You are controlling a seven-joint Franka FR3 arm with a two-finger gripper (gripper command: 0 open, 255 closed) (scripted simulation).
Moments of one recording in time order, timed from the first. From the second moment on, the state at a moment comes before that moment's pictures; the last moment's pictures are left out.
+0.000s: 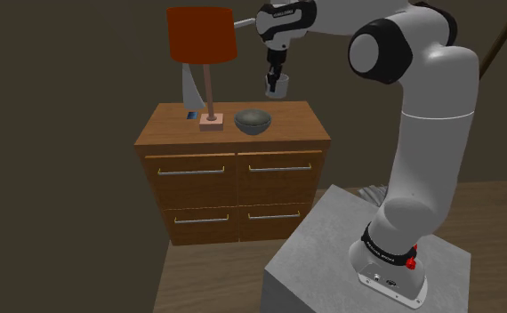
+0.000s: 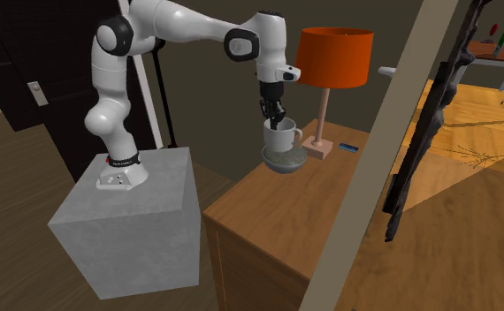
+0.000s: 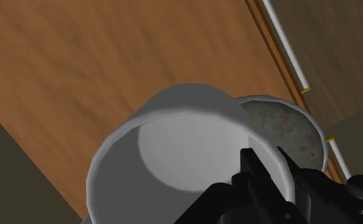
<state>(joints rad) -0.05 0.30 -0.39 -1.51 0.11 1.85 -0.77</state>
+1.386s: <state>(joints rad) 0.03 0.44 -0.34 -1.44 0.14 1.93 -0.63</state>
